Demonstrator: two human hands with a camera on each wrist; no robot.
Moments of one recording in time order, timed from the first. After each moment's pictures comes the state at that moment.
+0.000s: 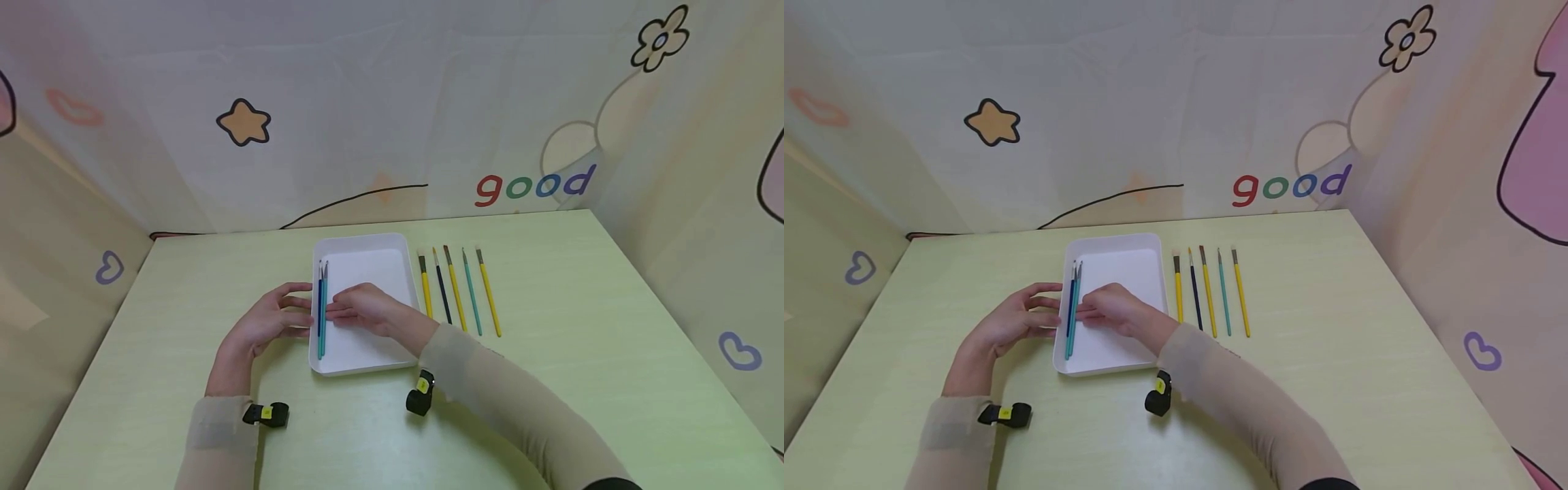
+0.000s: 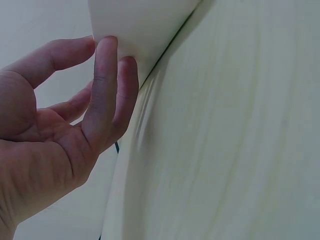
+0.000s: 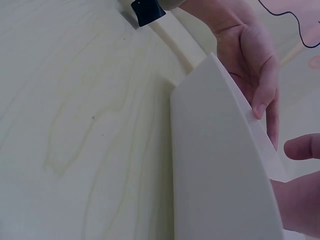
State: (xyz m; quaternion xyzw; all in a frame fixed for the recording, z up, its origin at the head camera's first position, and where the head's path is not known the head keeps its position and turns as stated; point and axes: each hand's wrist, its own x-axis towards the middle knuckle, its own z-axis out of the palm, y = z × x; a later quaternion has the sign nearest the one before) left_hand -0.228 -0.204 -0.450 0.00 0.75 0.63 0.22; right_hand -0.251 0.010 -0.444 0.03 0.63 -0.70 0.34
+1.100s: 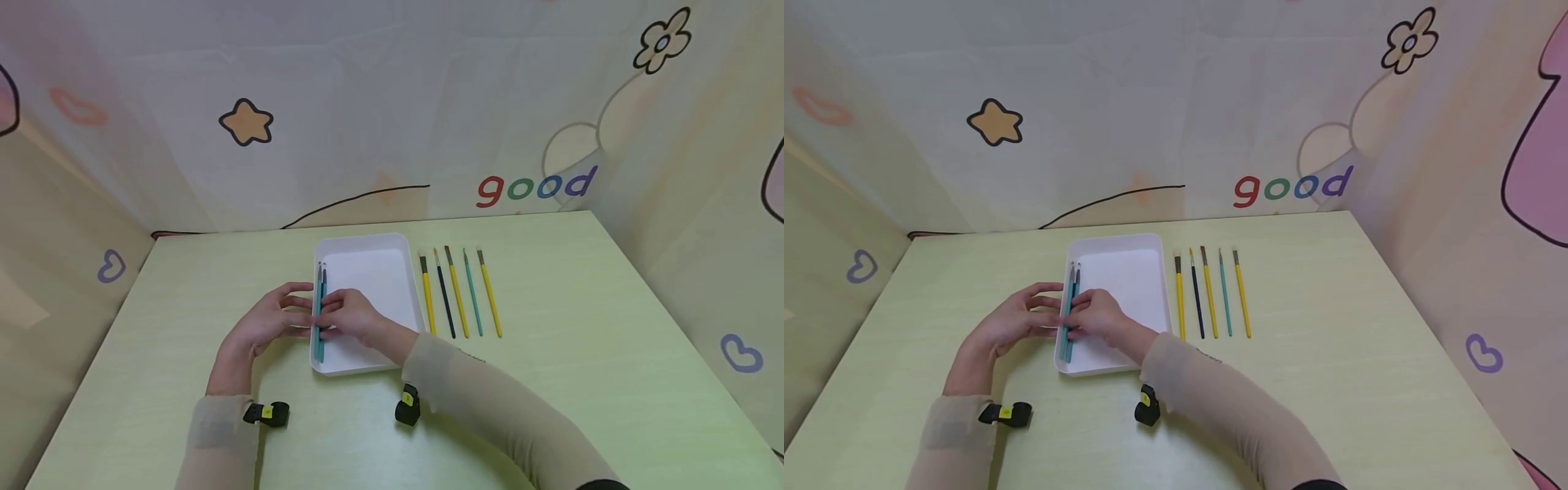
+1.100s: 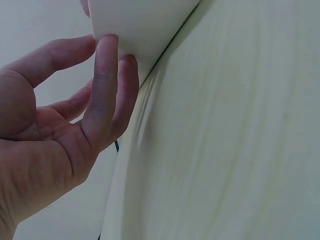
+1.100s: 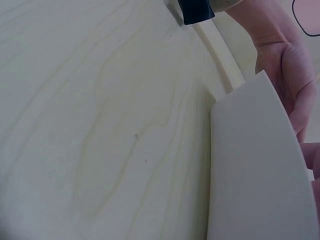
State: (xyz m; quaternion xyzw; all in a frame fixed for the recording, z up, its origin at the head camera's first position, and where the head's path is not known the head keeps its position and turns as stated) left_hand -0.229 -0.206 -0.452 0.02 0.74 0.63 0.22; right_hand -0.239 -0.018 -0.456 0.00 0.70 -0.66 0.27
